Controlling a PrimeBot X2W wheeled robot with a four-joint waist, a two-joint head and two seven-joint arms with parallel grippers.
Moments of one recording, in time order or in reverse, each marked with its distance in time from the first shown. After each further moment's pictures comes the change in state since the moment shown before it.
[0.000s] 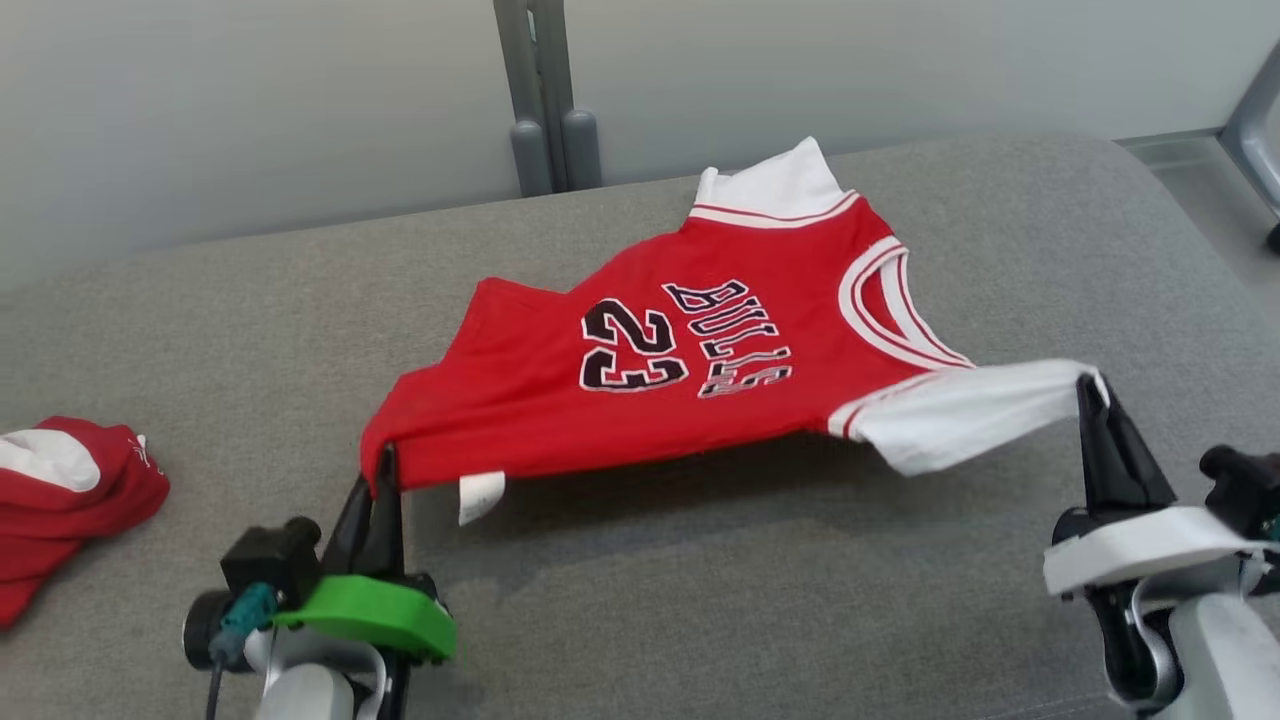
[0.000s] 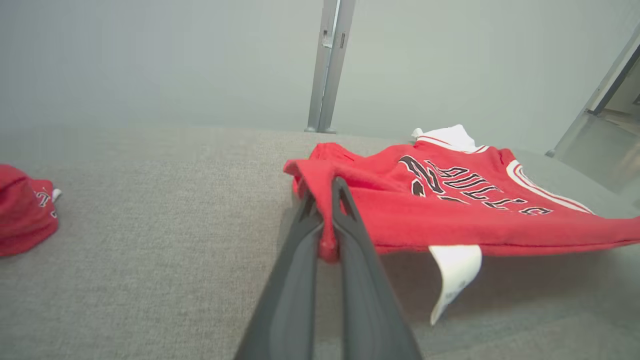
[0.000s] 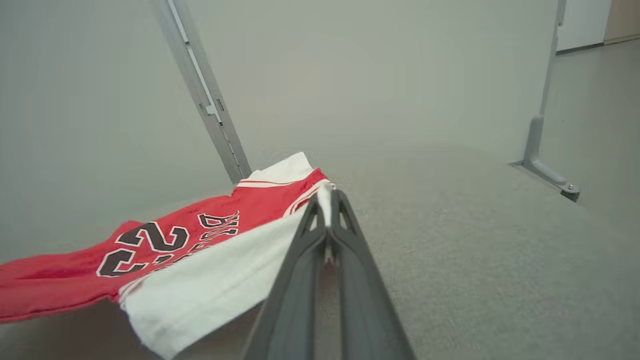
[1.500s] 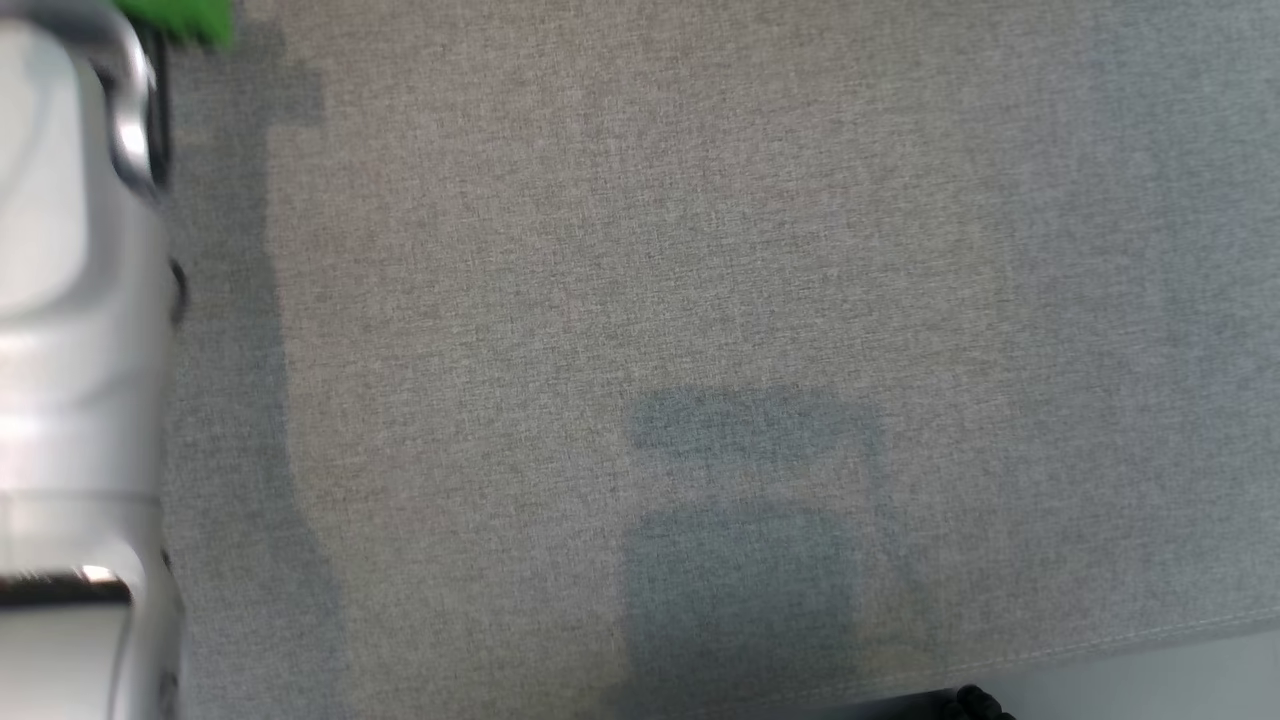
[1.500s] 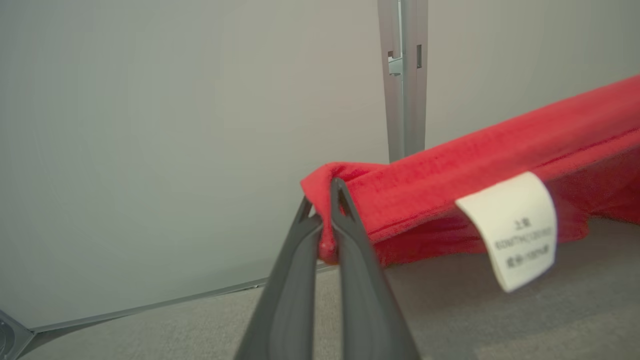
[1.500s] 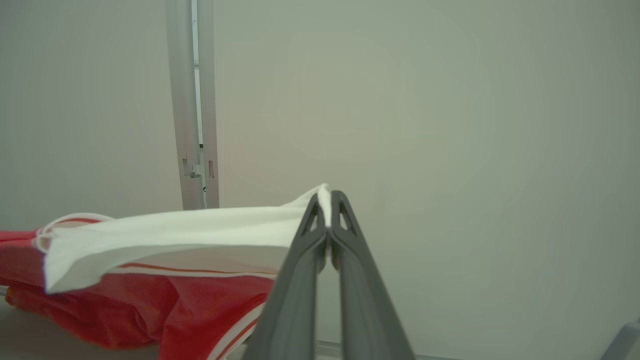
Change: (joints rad) left arm -1.052 0.162 -0.021 0.389 0.187 0.053 0.000; right arm -1.058 -0.274 0.189 0.189 0.021 0.000 0.000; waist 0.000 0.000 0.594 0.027
